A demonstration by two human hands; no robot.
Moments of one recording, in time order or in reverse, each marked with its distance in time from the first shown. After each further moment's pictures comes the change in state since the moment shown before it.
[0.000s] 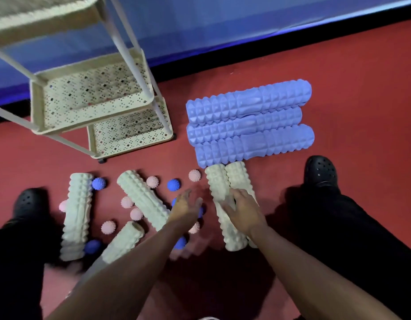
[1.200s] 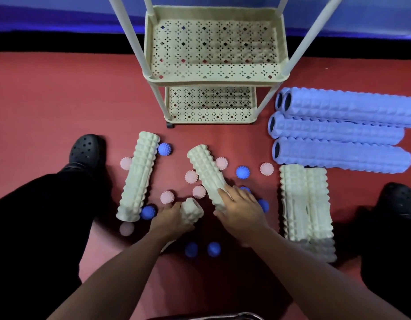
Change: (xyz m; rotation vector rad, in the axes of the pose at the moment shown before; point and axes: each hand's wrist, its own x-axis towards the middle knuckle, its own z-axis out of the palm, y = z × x) left_hand 0.010 -0.256 -0.150 0.337 -0.077 -0.098; right_hand 0.008 -0.189 0.163 -0.621 -0.124 -0.439
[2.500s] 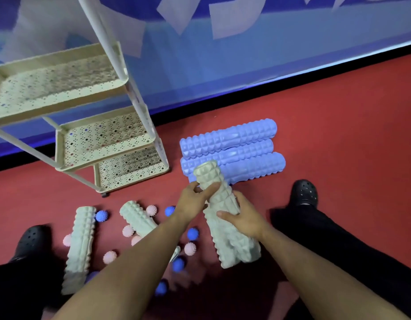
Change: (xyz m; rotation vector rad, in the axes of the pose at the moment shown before) left_hand -0.118 0.377 -0.031 -0.832 -0.066 0.396; right_hand -0.172 0.209 -0.106 1.104 0.309 0.357
